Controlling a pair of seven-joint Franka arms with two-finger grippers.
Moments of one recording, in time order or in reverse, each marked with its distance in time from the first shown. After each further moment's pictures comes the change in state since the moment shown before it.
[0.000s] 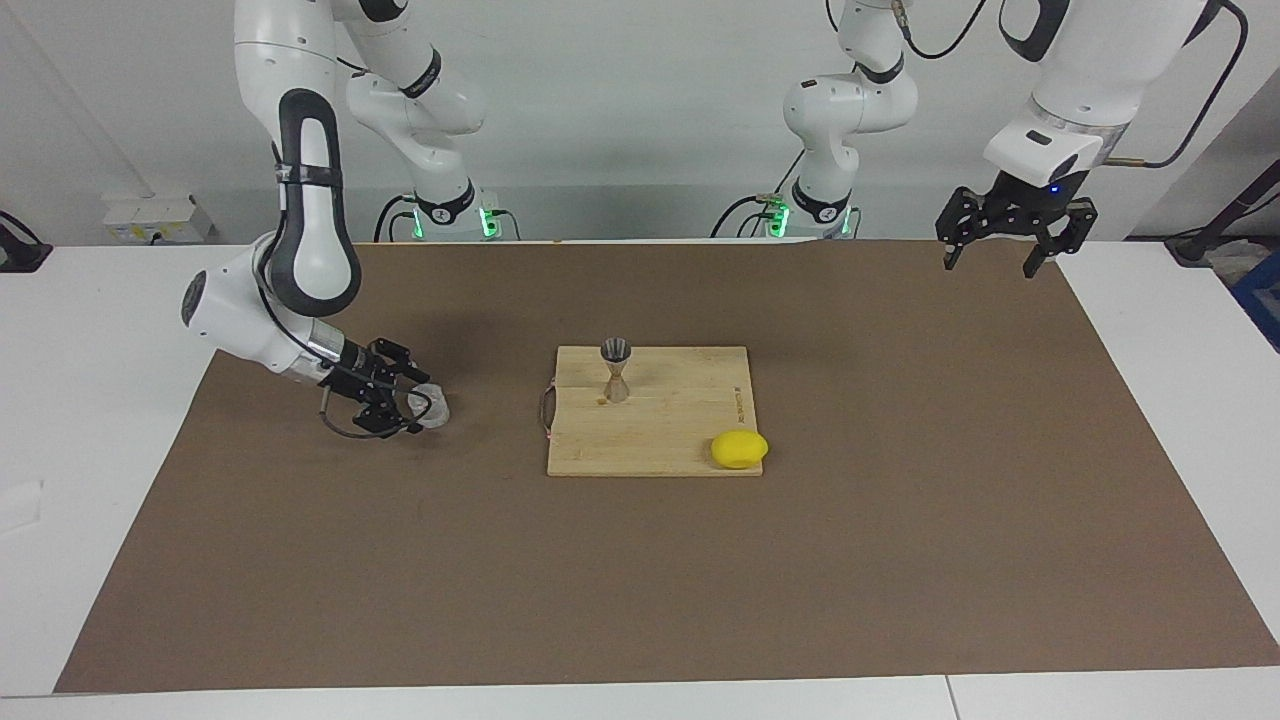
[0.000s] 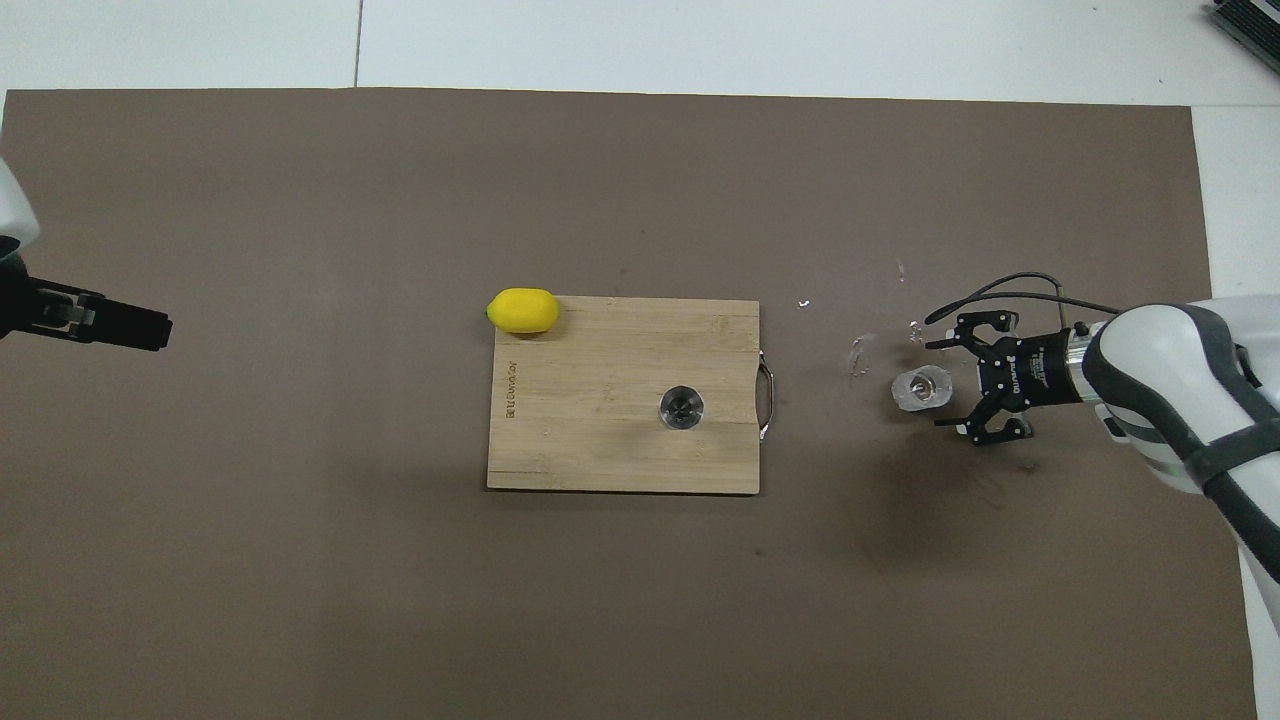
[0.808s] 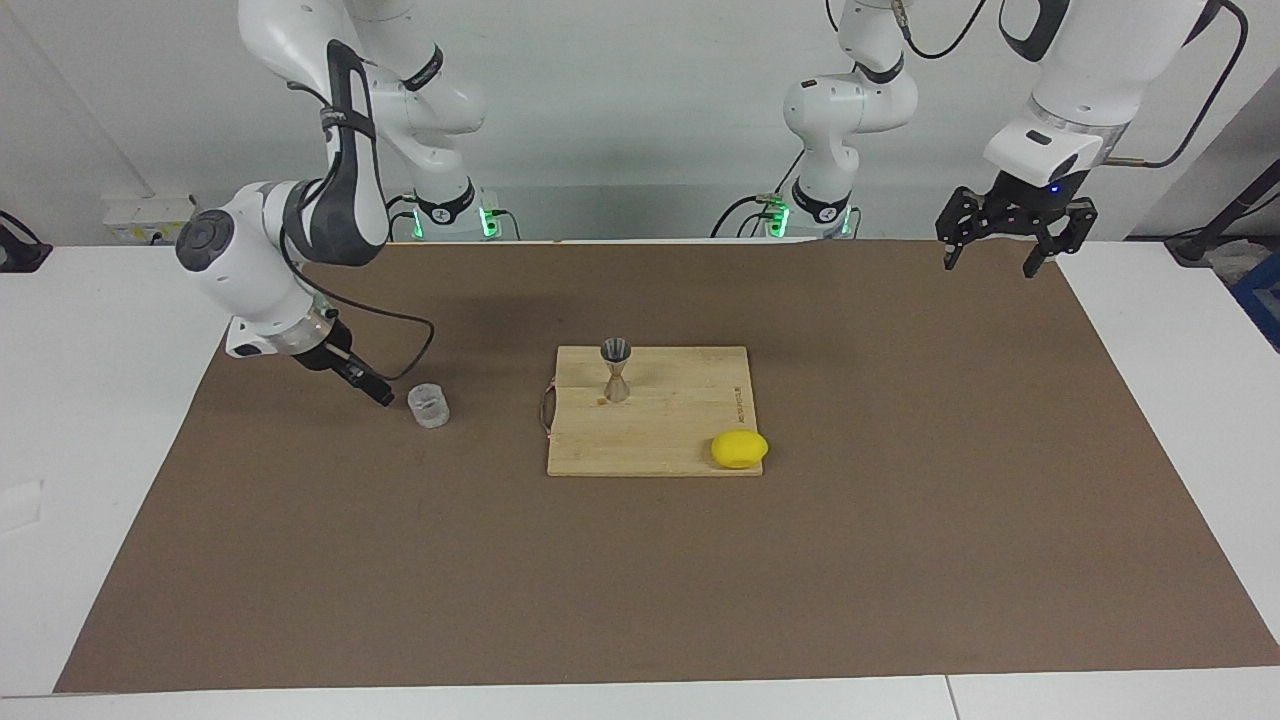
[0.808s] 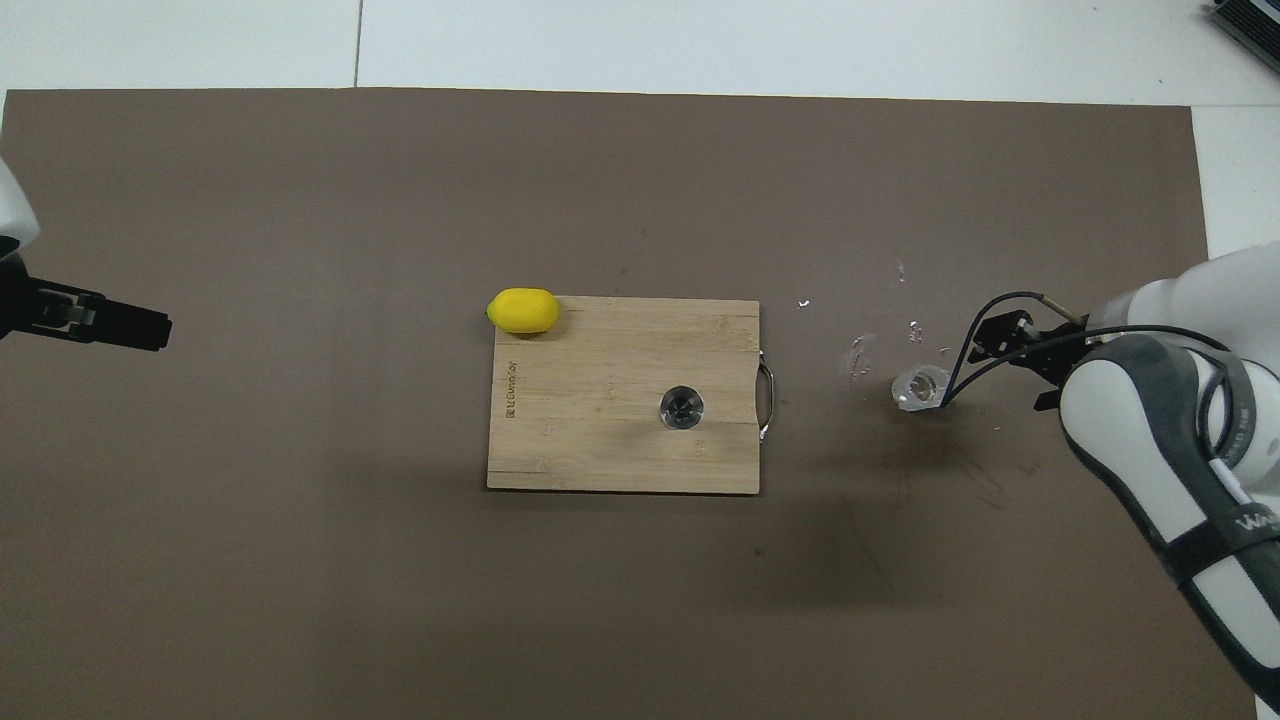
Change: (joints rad) left arm 0.000 0.000 0.000 0.000 0.000 0.000 0.000; right arm 0.079 -0.141 0.020 0.050 -0.586 0.000 -0.454
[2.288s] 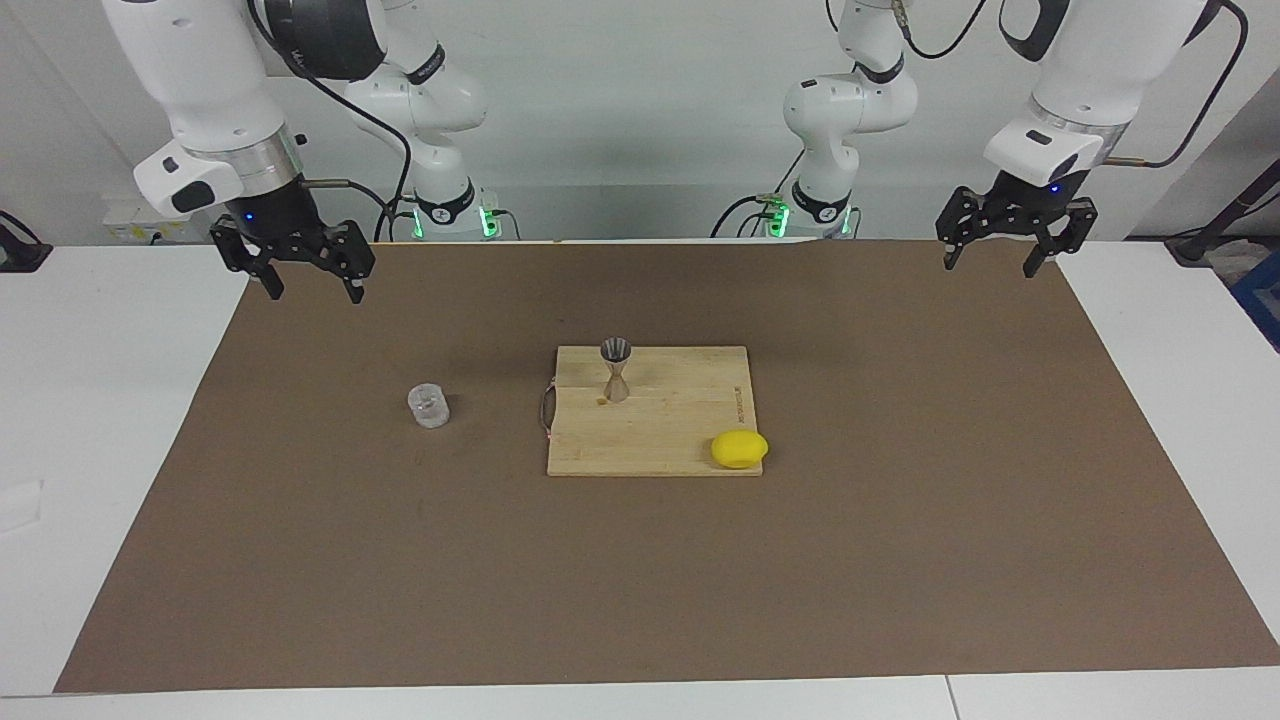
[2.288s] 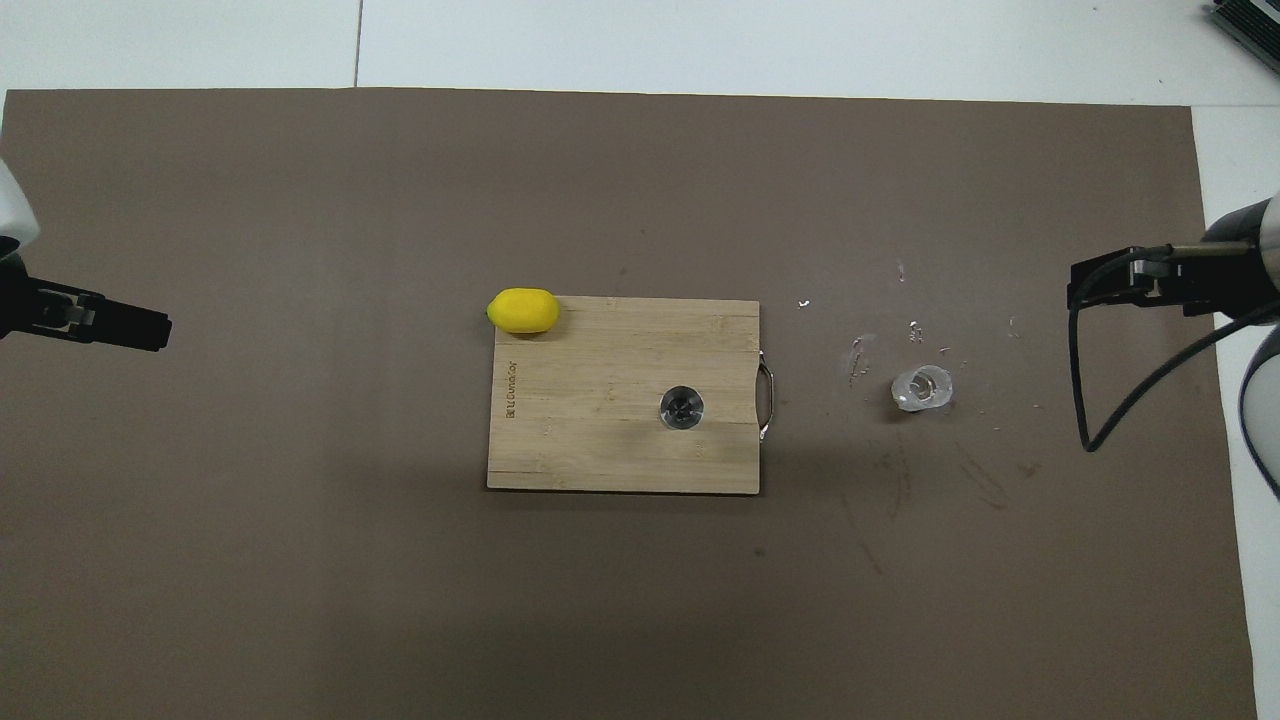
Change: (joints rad) left arm 0.000 0.000 0.000 0.000 0.000 0.000 0.000; right arm 0.097 -0.078 -0.007 0.486 -0.160 -0.463 -0.326
